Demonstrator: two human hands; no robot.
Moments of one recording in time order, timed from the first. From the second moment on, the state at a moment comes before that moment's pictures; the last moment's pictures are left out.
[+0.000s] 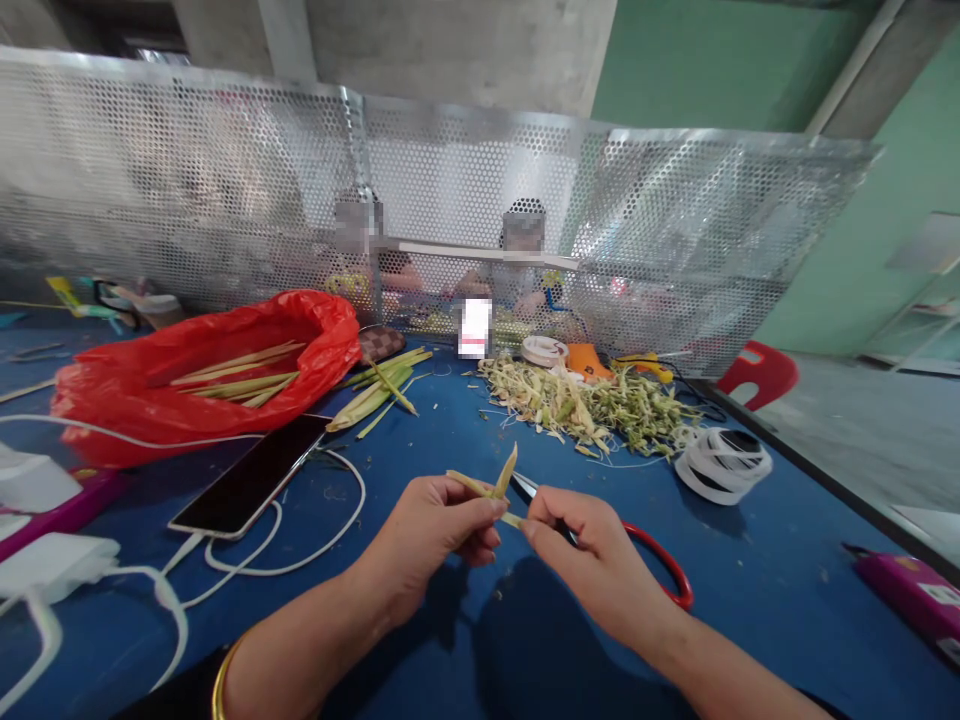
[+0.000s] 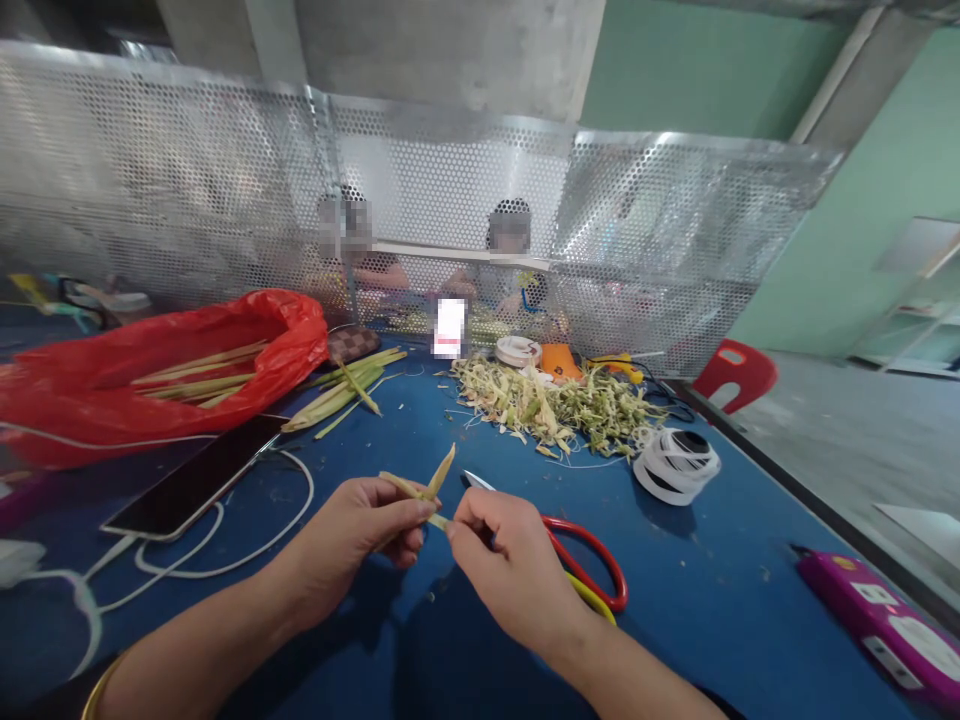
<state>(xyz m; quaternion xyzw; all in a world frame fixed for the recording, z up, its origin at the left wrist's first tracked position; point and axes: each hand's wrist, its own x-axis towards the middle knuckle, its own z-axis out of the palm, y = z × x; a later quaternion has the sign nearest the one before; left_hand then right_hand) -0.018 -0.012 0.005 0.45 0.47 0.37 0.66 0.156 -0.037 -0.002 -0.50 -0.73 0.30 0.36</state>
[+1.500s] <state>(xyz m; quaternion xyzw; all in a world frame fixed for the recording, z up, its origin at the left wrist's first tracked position) -0.022 -0.013 0.011 0.45 0.45 0.32 0.71 0.154 -0.032 0.004 -0.54 -0.60 0.35 0.48</state>
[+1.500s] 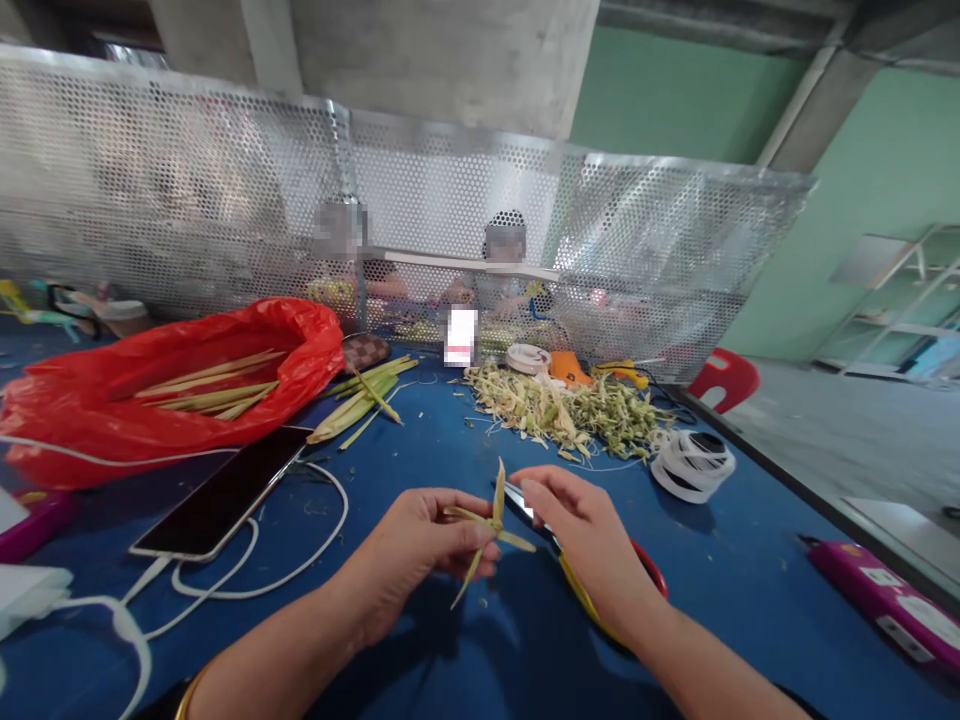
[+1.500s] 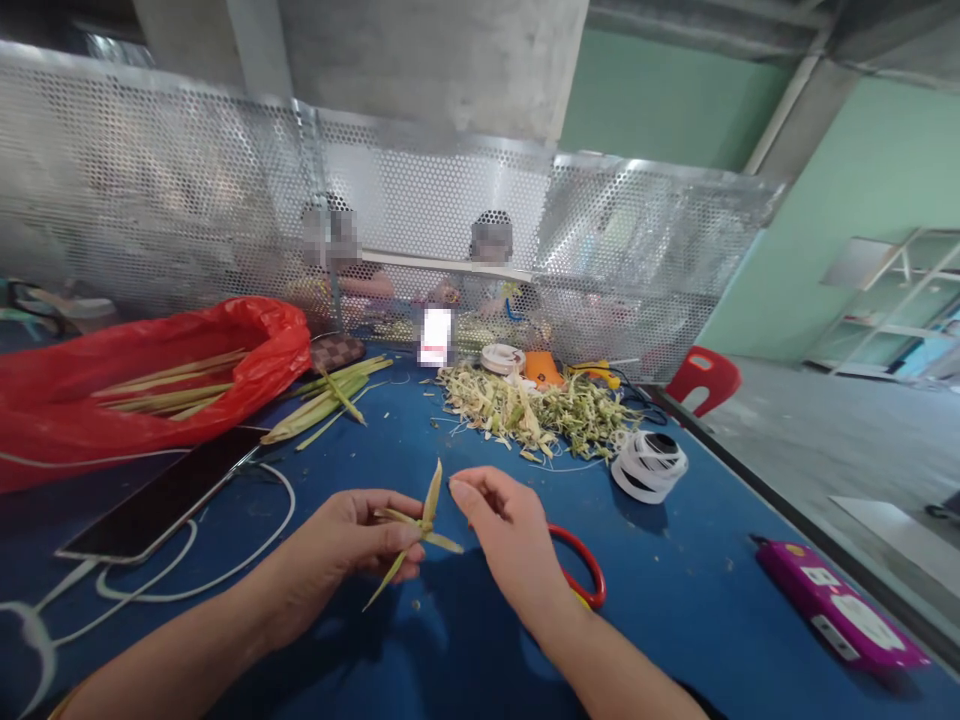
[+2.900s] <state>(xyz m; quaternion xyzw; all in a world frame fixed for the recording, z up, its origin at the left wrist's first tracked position) -0.009 -0.021 -0.003 0.68 0.45 0.24 0.53 0.142 -0.031 -0.002 -0.51 -0.66 0.28 0.47</state>
